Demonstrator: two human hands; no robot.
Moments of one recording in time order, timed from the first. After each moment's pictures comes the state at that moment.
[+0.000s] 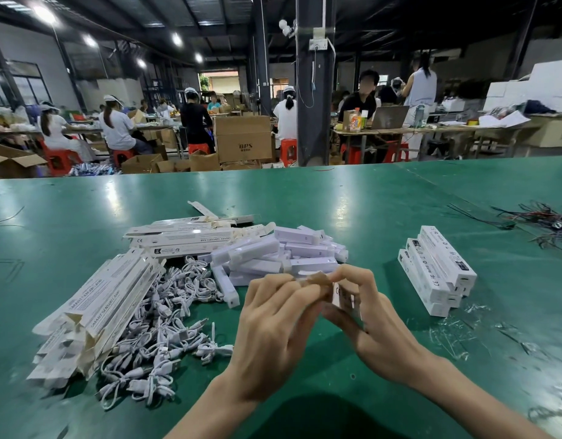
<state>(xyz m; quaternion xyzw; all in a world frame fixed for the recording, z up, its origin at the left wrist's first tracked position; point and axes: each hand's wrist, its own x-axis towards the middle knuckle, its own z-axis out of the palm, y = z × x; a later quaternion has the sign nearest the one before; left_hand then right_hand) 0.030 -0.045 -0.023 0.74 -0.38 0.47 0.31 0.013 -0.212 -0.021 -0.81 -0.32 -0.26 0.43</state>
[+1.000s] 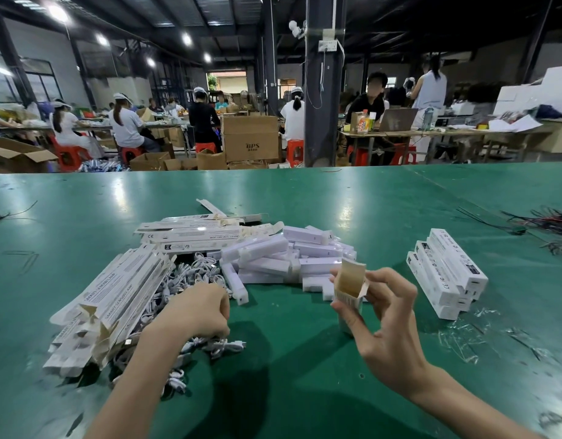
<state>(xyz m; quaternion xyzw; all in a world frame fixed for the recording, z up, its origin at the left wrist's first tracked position) 0.087 0.054 -0.002 0.99 -0.09 -0.09 0.10 0.012 -0.197 -0.034 -0.73 -0.27 -0.40 0.49</state>
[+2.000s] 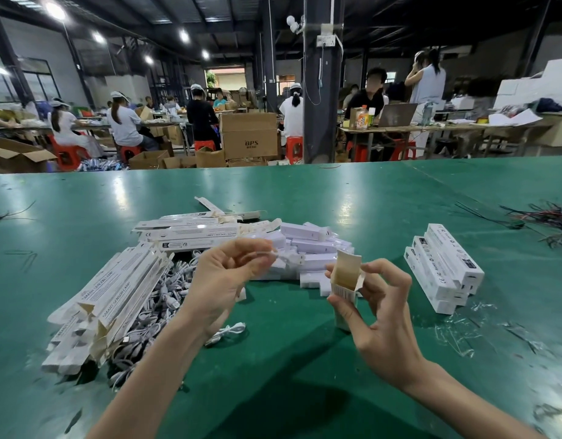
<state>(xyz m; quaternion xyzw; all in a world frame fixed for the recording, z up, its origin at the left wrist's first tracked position) 0.055 0.008 0.023 0.58 -0.18 0.01 0.80 0.010 -0.198 -0.033 -0.72 -0.27 -0.37 0.53</state>
